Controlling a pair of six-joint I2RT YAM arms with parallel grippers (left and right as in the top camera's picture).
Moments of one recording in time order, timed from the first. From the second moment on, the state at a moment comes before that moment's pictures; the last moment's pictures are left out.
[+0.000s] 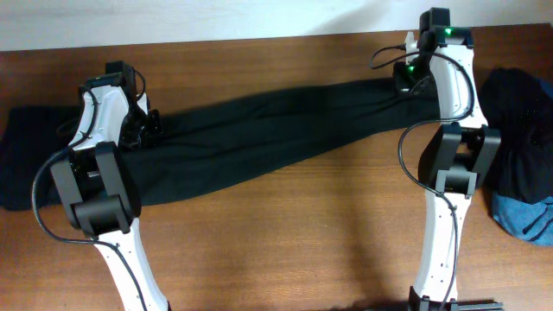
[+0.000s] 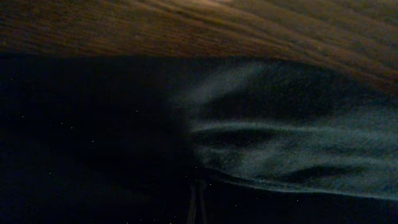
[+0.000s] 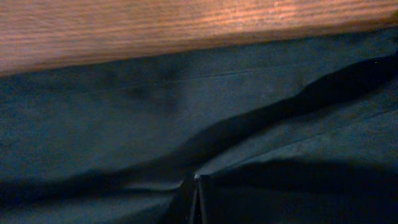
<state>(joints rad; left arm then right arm) 0.14 2.36 1.92 -1.09 0.02 -0.11 -0.15 2.63 2.52 -1.25 -0.07 -0.08</state>
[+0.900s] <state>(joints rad) 0.14 2.36 1.92 -1.13 0.01 -0.09 -0.16 2.68 2.52 -1.58 -0.05 -0.08</state>
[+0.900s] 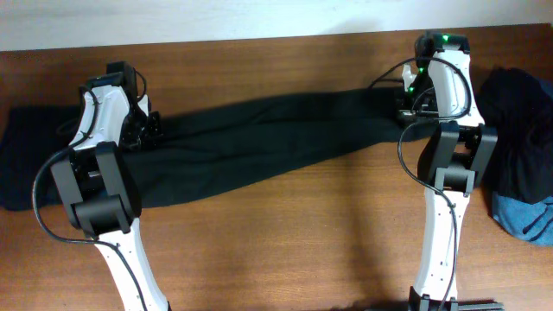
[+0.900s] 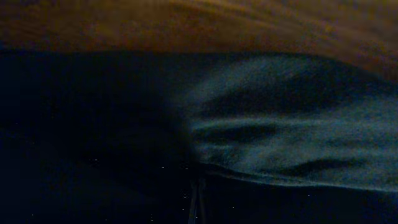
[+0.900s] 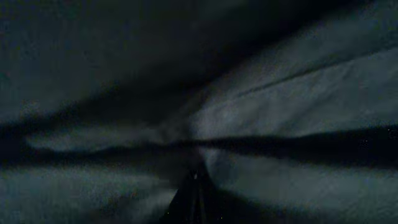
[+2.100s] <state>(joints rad) 0.14 2.36 1.92 -1.10 0.00 -0.09 -0.17 2.56 2.46 -1.16 -0.06 -0.06</state>
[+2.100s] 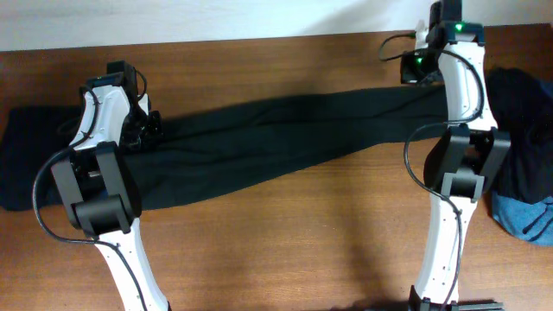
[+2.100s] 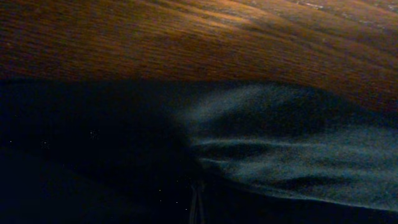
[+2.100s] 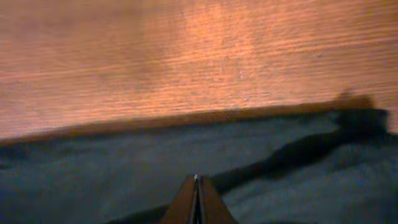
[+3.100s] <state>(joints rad) 0.14 2.36 1.92 -1.07 0.00 -0.04 -0.22 2.54 2.21 -1.44 -0.07 -0.06</state>
